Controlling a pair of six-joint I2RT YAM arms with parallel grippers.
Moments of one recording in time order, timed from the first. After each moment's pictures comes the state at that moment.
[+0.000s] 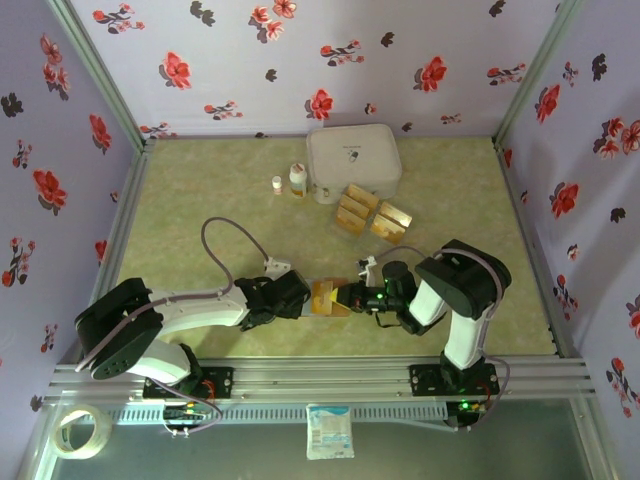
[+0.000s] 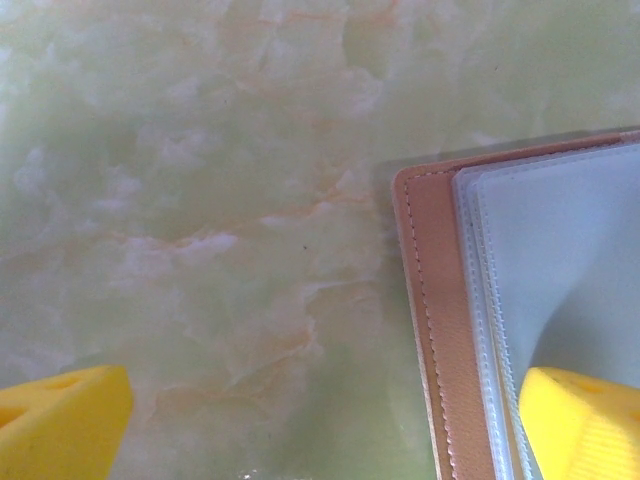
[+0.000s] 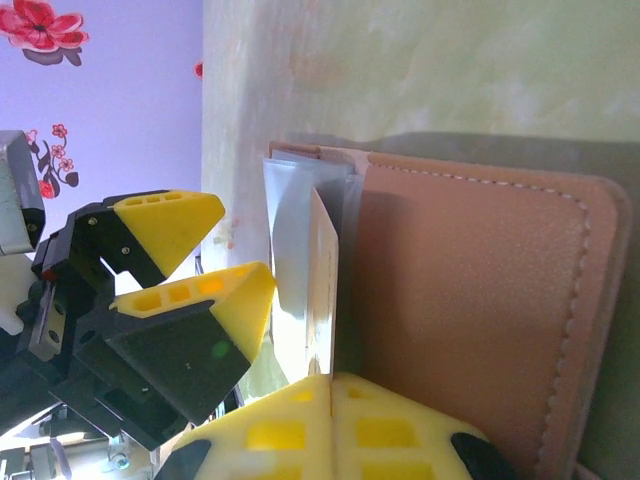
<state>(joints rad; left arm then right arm) -1.06 1.43 0.65 -0.44 -0.48 -0.75 0.64 1.85 0.22 1.18 -0.71 1.07</state>
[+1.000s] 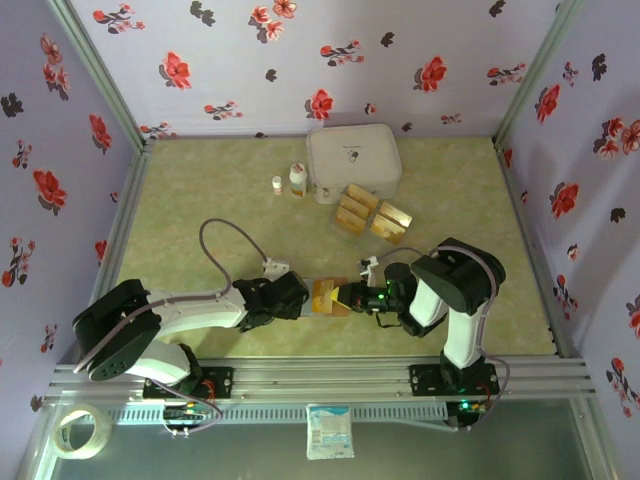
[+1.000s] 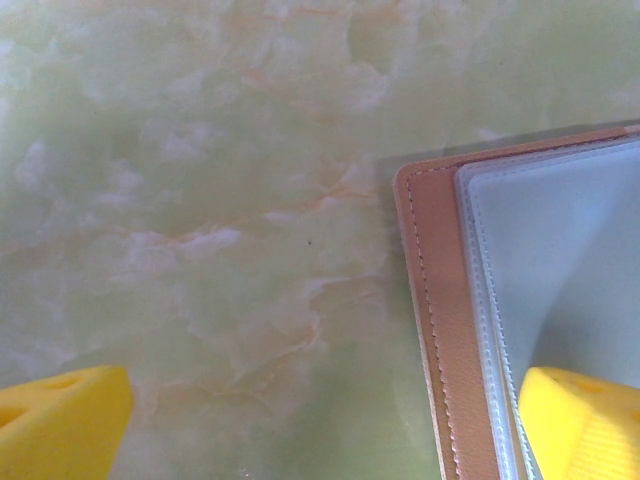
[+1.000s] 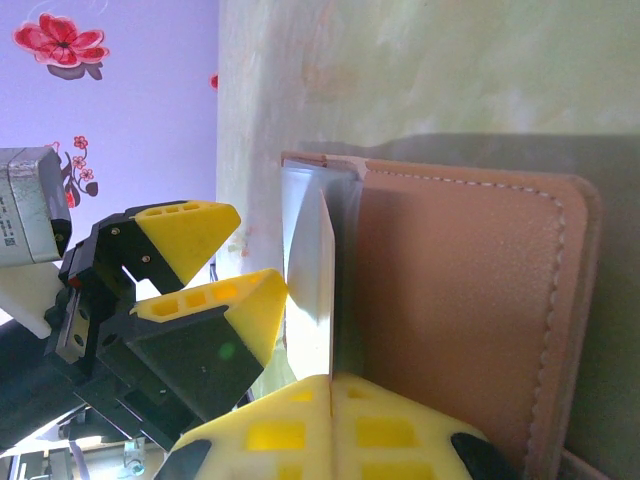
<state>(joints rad) -1.06 1.42 0.63 -0.43 -0.48 -0.75 0.64 1.89 0.21 1.27 -0.71 1.11</state>
